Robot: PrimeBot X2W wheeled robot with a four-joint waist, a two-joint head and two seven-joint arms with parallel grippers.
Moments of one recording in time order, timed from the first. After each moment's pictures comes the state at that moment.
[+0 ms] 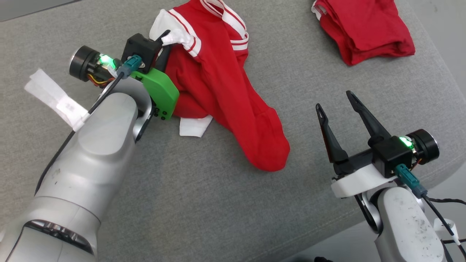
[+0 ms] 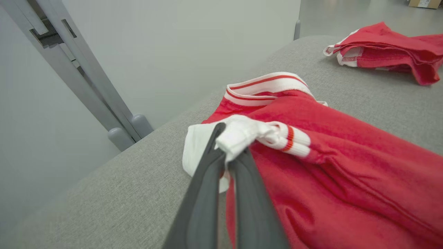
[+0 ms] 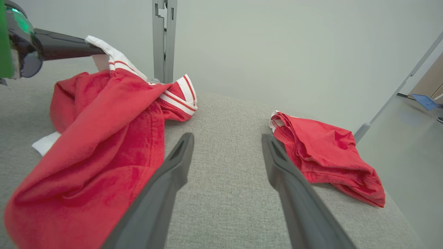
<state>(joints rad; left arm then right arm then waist) -1.05 0.15 -0.72 0.98 -0.38 -0.13 -0.25 -0.29 -0.05 0.10 0.09 -0.06 0.13 -0.26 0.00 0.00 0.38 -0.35</state>
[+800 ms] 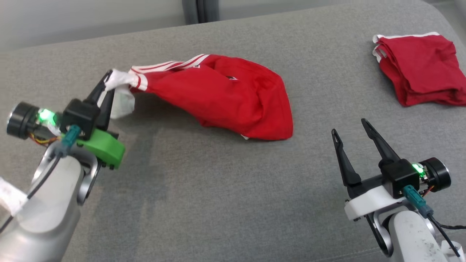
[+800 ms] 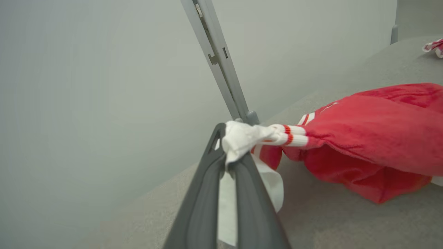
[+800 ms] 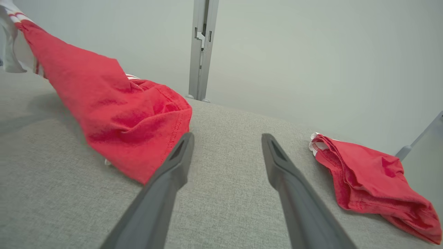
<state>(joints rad) -0.67 0.46 -0.59 0.49 -0.33 -0.01 -0.26 -0.18 -0.05 0.03 0.10 -0.10 0.13 -0.26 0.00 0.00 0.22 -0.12</state>
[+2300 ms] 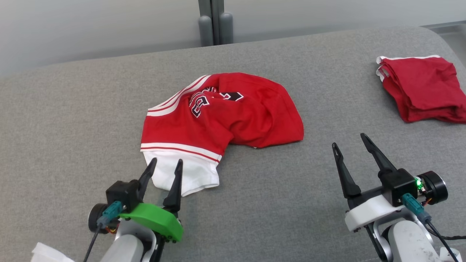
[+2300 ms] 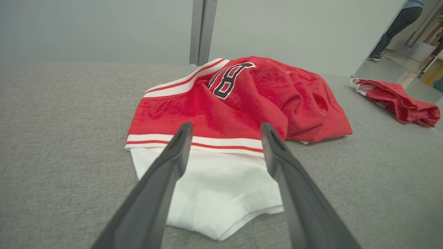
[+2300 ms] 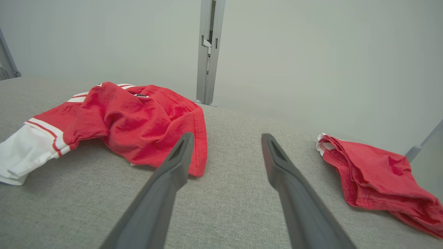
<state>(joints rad) -0.26 0.17 -0.46 0.41 -0.52 -0.05 -0.26 -0.14 -0.05 0.03 0.14 -0.07 0.13 -0.26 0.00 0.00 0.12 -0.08</state>
